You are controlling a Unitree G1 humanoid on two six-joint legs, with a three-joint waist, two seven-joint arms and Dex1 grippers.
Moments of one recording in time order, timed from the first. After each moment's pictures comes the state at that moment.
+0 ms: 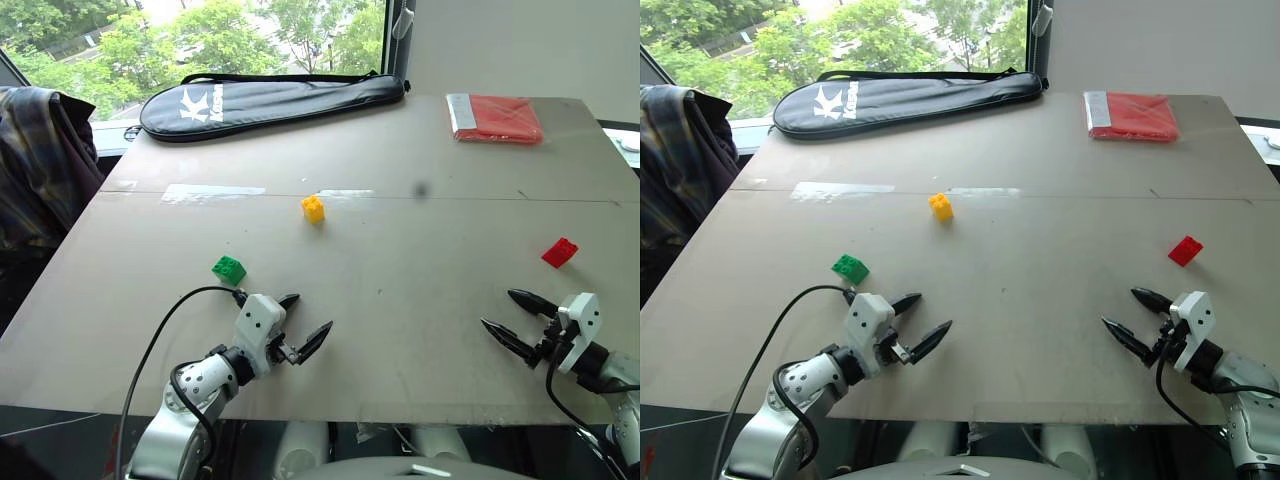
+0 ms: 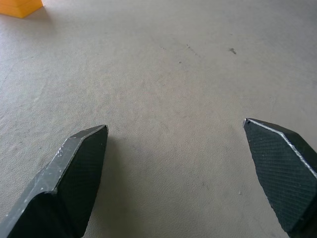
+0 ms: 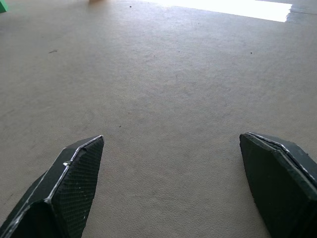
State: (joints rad) left arm 0.28 0.45 -0.03 -0.41 -0.27 0.23 -0.61; right arm 0.19 -0.56 -0.25 0.05 0.46 -0.03 1.00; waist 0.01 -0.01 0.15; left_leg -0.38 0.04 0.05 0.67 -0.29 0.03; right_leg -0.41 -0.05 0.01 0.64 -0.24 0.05
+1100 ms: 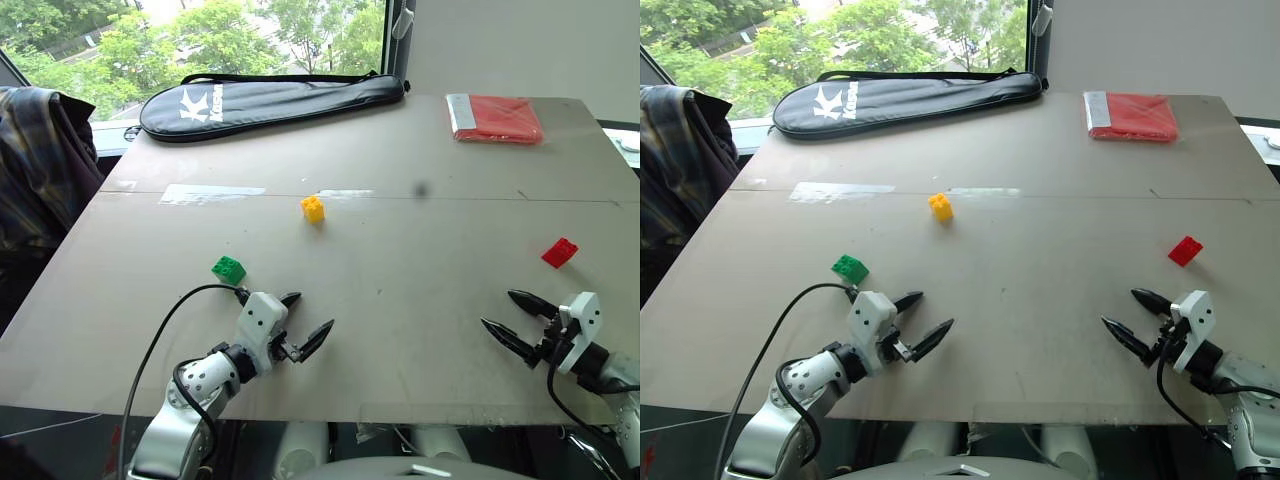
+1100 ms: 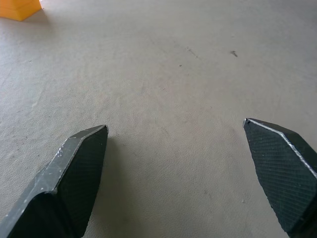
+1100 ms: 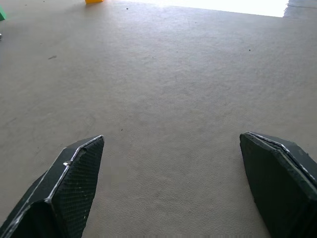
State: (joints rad) left arm 0.26 0.46 -0.04 -0.40 -0.27 0.23 -0.62; right arm 0.22 -0.55 -0.26 0.01 0.48 0.02 0.96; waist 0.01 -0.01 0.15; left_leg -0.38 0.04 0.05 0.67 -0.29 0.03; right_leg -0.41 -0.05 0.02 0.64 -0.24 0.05
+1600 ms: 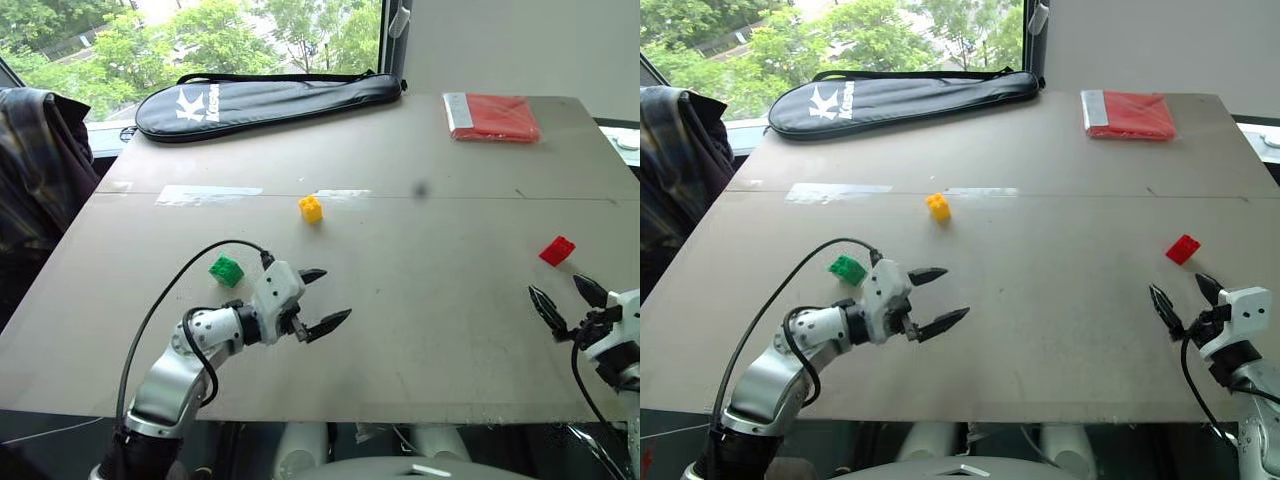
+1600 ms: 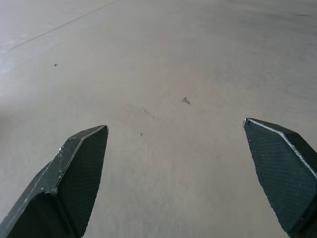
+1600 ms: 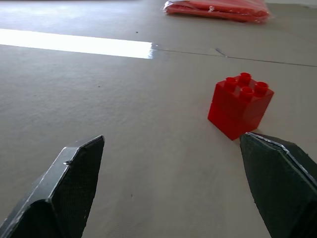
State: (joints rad) left arm -0.01 0.59 -0.09 -0.41 -0.33 0.34 -0.82; right arm 0.25 -0.44 -0.43 -0.12 0.45 0.06 0.56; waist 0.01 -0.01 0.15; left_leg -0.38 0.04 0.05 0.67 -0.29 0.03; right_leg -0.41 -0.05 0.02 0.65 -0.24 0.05
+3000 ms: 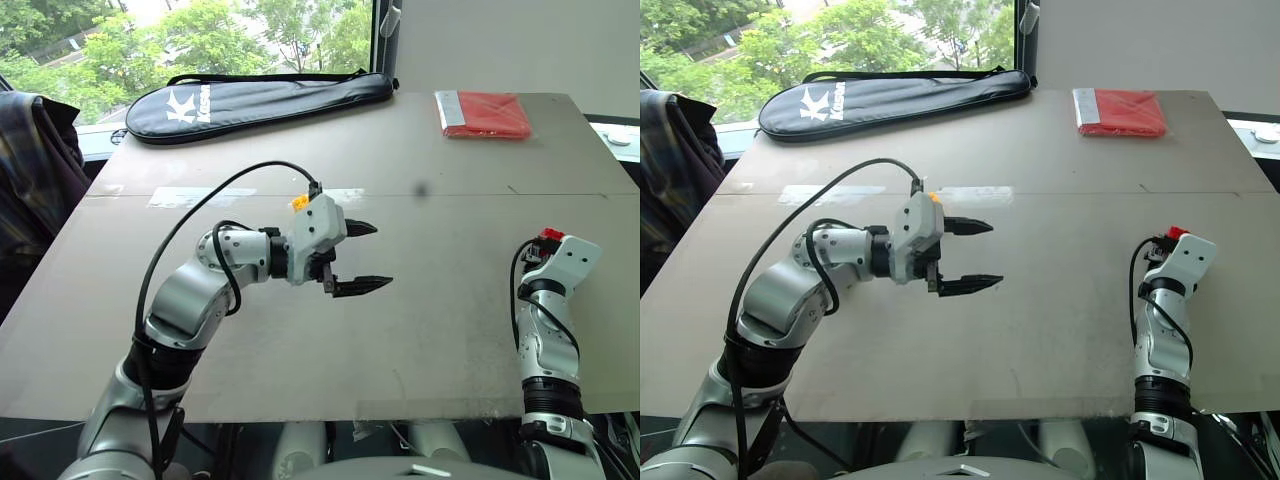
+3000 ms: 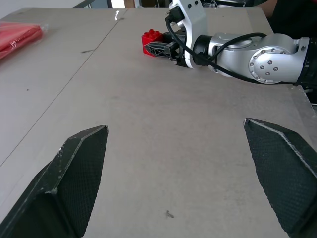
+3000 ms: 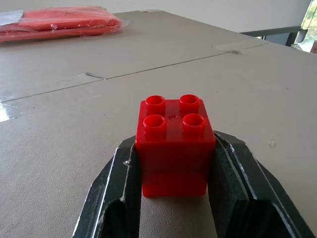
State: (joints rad) left arm -0.49 0.62 -0.20 -0.39 -0.43 0.58 -0.97; right arm -0.25 -0.13 -0.36 0.25 0.13 -0.03 -0.18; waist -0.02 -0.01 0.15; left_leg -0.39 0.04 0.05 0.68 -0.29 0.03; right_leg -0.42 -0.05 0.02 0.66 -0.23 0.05
